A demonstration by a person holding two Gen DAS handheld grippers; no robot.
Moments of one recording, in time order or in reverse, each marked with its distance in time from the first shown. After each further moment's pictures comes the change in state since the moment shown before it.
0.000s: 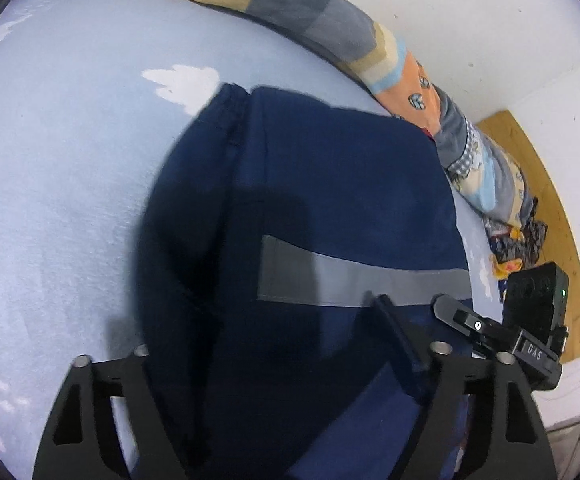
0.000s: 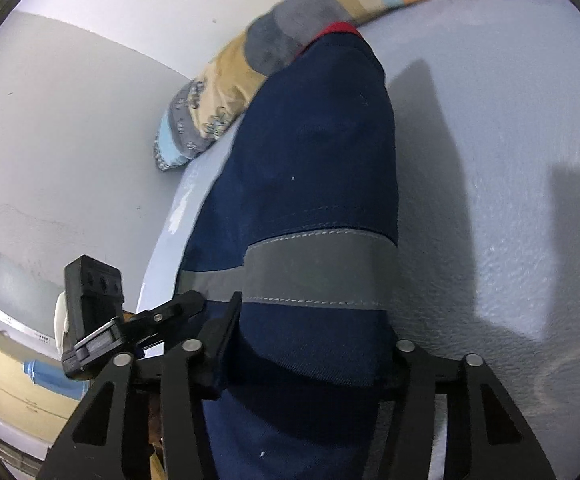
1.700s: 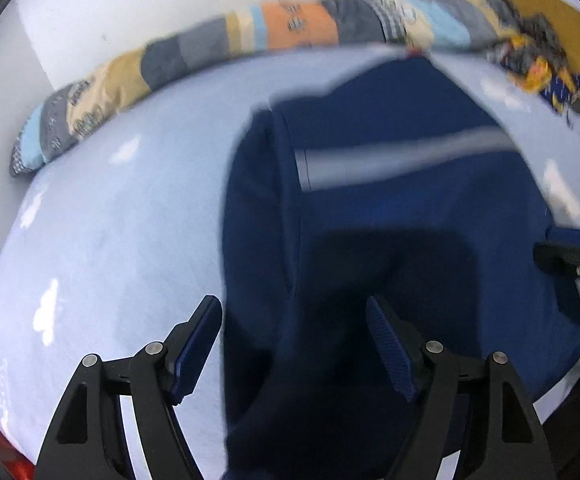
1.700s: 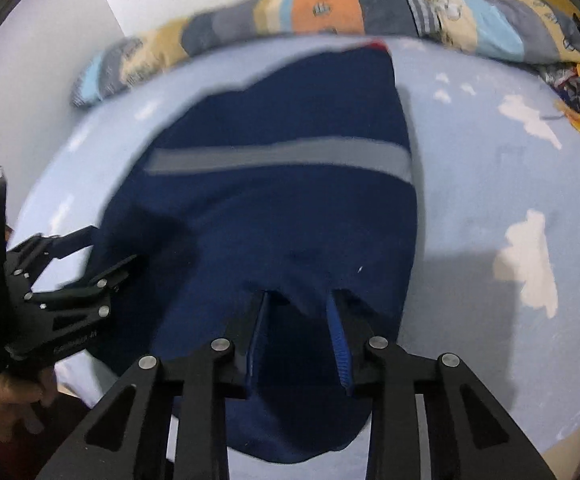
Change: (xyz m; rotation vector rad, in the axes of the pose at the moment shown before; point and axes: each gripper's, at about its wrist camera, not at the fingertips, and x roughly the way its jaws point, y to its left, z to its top) left arm 0.002 -0.239 -0.235 0.592 -0.024 0.521; right arm -0.169 0.013 -0.123 -0.126 0.081 -0.594
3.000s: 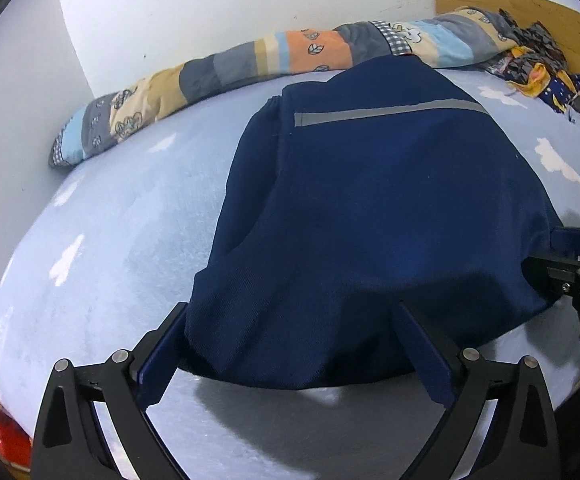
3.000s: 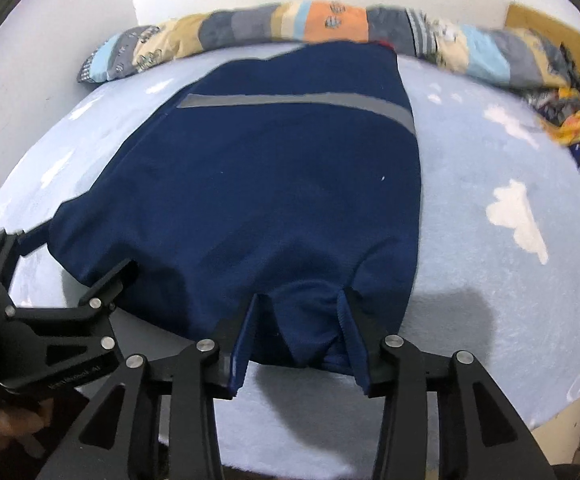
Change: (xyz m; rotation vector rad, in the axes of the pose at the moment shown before) left arm -0.057 -0.025 -0.096 -0.056 -0.177 0.107; right arm -0.011 0.035 -0.074 -0.112 -0.158 -0.110
